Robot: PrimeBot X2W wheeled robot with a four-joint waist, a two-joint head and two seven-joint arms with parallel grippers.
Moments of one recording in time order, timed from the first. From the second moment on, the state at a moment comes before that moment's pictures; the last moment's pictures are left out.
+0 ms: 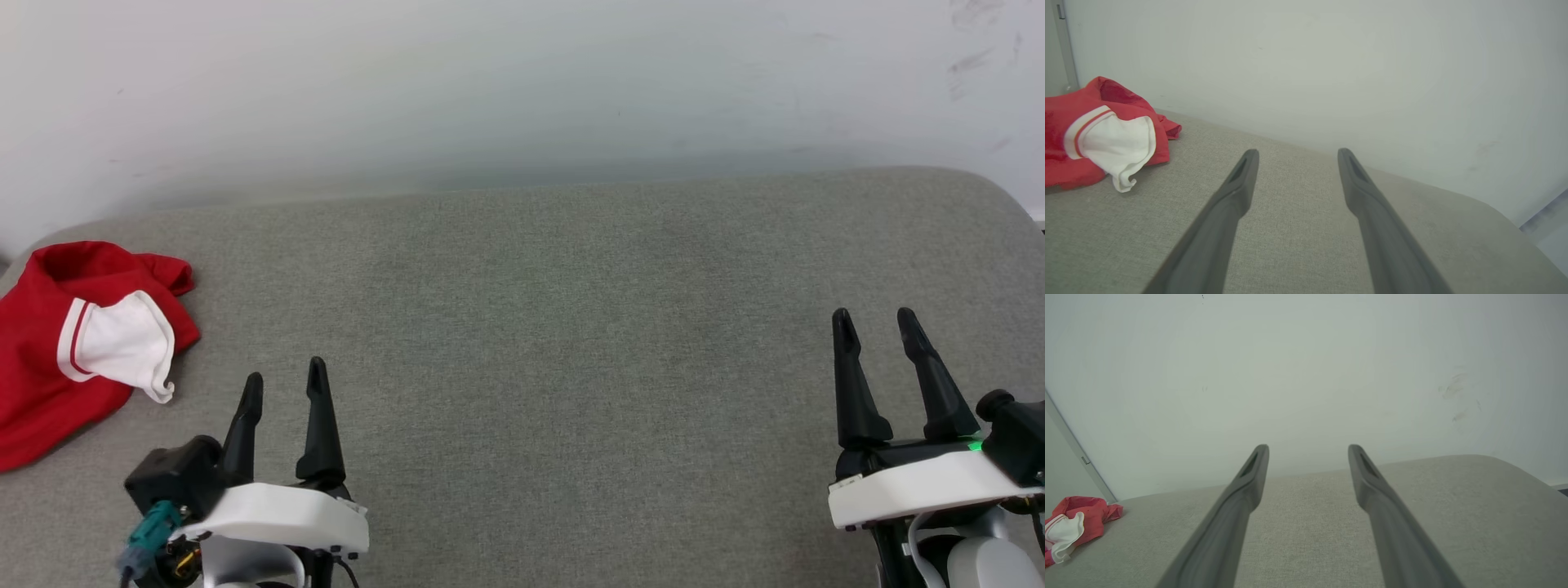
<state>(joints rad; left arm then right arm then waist) 0.00 0.14 -0.11 -0.09 -0.48 0.18 -0.14 -0.06 -0.05 -0.03 -0.03 0.29 0.13 -0.14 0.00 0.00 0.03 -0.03</state>
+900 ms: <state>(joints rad) 0.03 0.15 -0.19 -0.06 -0.33 0.15 -0.20 -0.06 -0.05 -0.01 0.00 0.05 0.13 -0.20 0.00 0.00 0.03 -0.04</state>
